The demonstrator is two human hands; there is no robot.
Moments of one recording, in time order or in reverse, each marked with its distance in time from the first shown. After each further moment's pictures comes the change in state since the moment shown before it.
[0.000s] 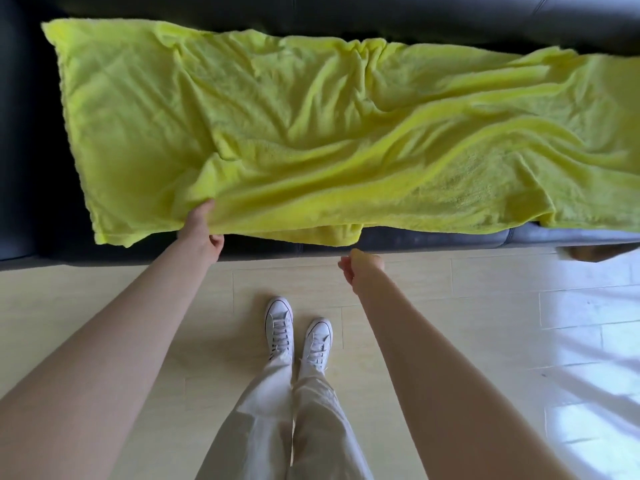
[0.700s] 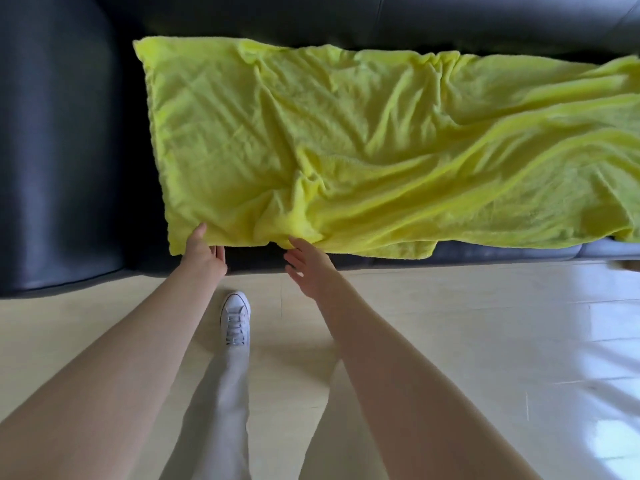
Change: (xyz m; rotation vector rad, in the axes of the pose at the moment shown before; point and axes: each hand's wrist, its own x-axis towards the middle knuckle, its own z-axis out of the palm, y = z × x) left_hand 0.070 0.075 -0.099 -0.297 0.094 -0.011; right_hand -0.081 0.055 0.199 0.063 -0.488 0.119
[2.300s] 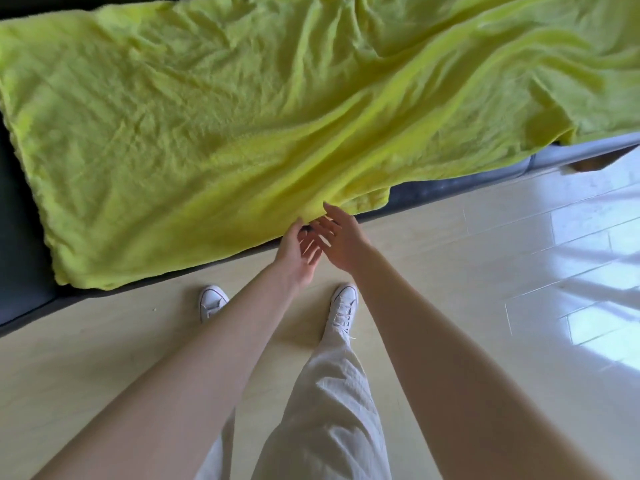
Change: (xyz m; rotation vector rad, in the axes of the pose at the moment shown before) left_hand -0.076 -0.173 0.048 0.417 -0.491 -0.371; right_hand -0.010 -0.027 -0.118 0.354 0.043 -0.137
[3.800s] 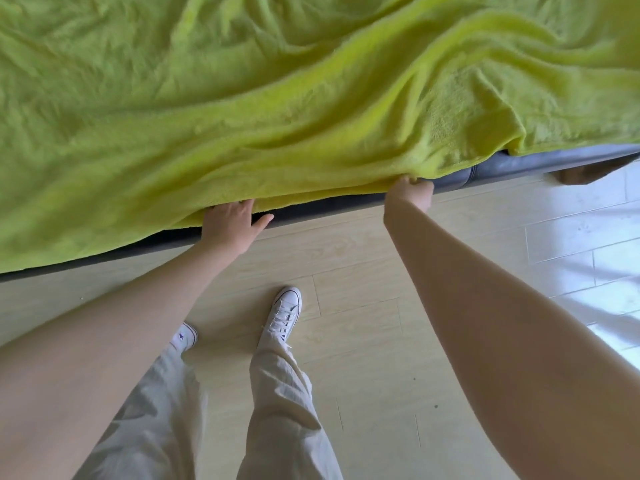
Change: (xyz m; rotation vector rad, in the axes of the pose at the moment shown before) left_hand 0.085 -0.042 0.087 2.287 0.496 0.980; right_hand 0.047 -0.211 -0.187 -0.513 0.792 -0.404
